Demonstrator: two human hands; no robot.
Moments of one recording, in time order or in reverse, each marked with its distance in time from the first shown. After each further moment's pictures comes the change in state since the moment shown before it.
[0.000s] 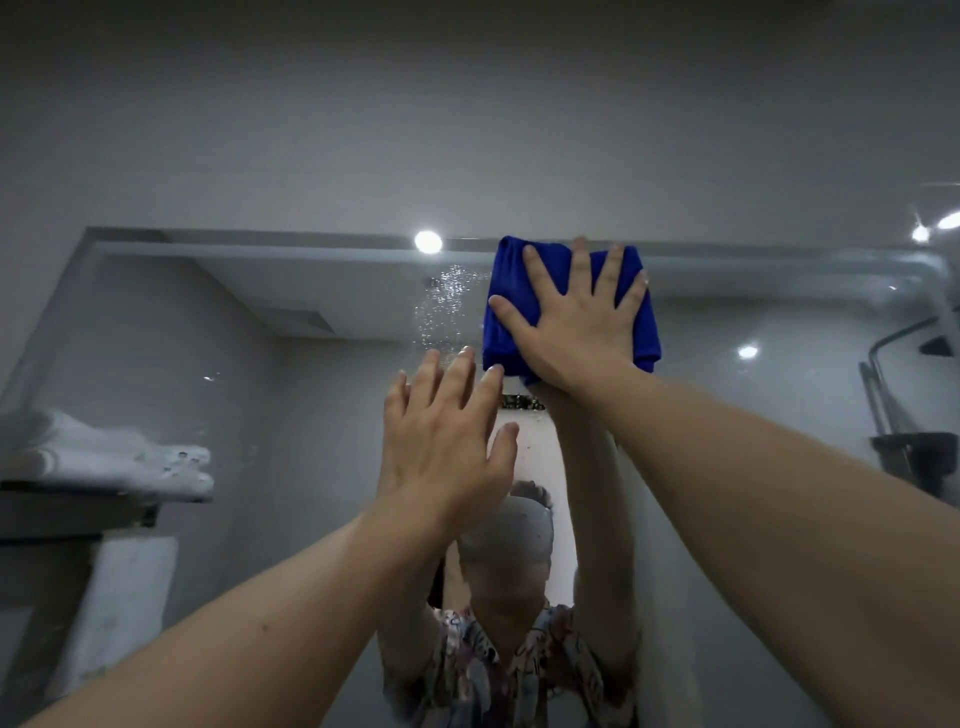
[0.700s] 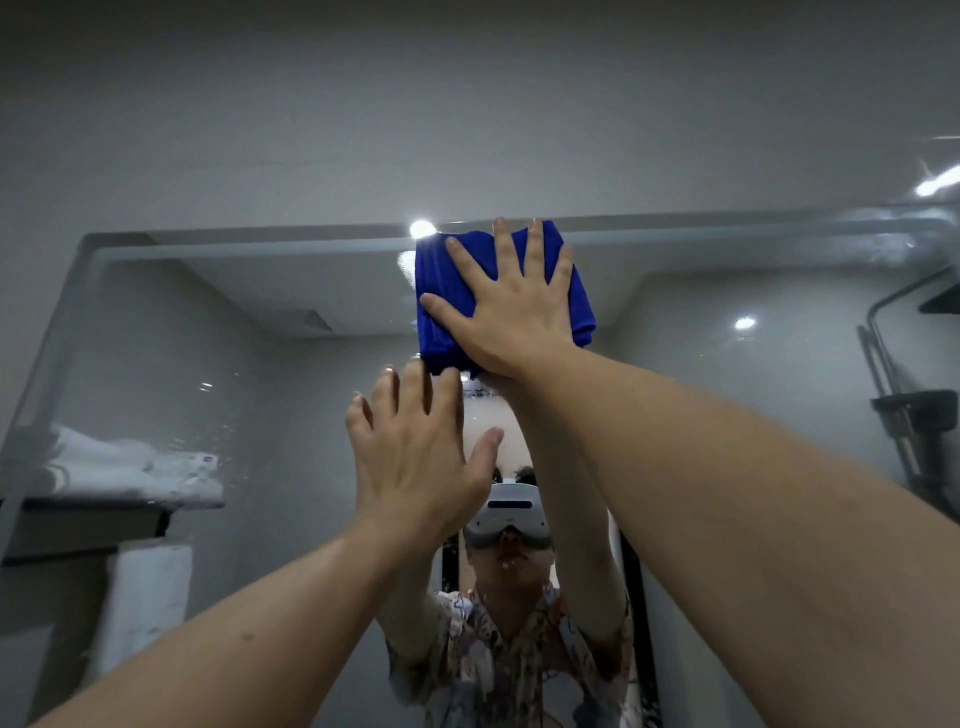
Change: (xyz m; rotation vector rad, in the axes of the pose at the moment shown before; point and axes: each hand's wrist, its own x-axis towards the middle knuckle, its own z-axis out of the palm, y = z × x) left_hand -0.021 -0.043 -0.007 0.082 0.032 -0.058; right_hand 0.005 -0.075 0.019 0.049 0.014 -0.134
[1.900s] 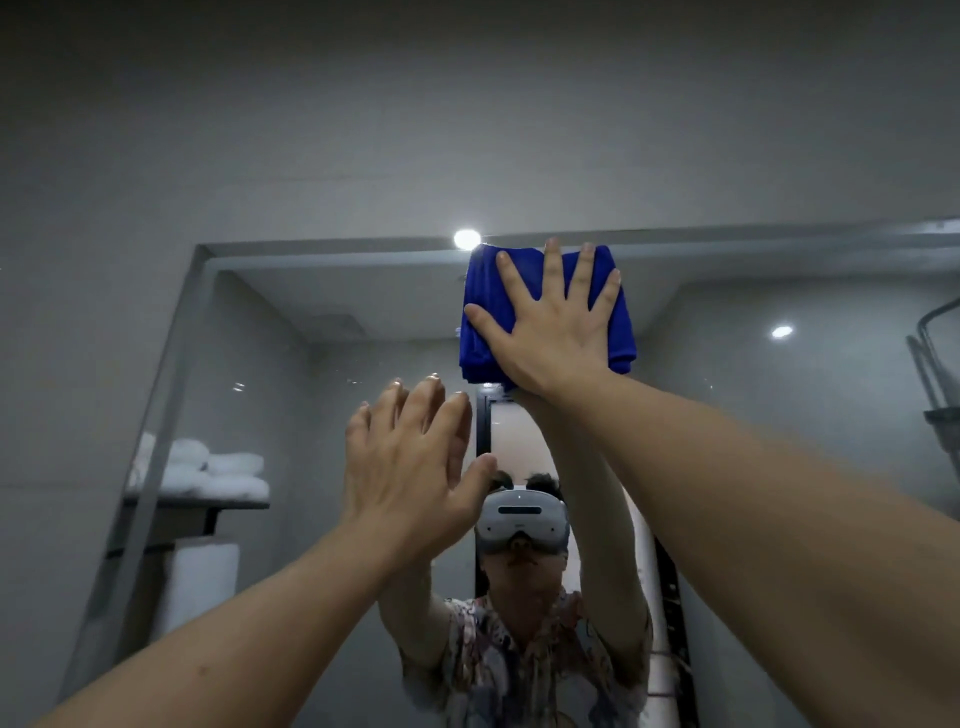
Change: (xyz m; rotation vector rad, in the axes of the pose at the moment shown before) left_hand -0.009 -0.117 -0.029 0.000 -0.100 0.086; right_hand 0.000 -0.077 0.007 -0.023 0.005 0.110
